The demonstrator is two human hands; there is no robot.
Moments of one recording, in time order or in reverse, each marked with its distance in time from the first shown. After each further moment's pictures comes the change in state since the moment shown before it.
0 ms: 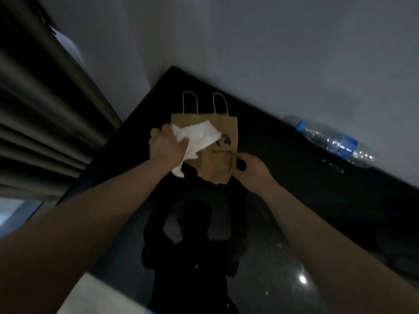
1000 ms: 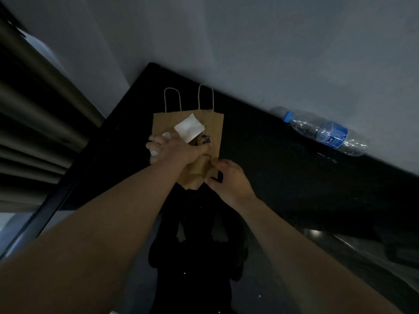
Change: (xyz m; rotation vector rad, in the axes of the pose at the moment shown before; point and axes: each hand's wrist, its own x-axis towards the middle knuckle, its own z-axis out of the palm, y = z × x) left_hand 0.006 0.050 0.054 0.281 -0.154 -0.236; right_hand -0.007 0.018 0.031 -0.009 0.030 -0.132
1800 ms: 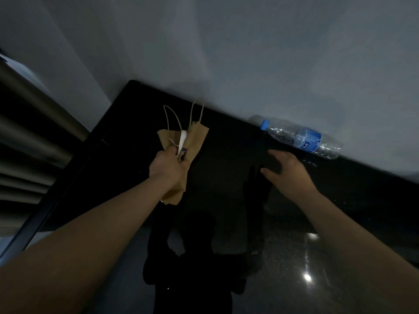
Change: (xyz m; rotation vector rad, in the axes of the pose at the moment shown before) left_hand -0.018 0.004 0.013 -0.095 0.068 0.360; right_hand -0.033 0.087 -0.130 -0.168 0.289 0.146
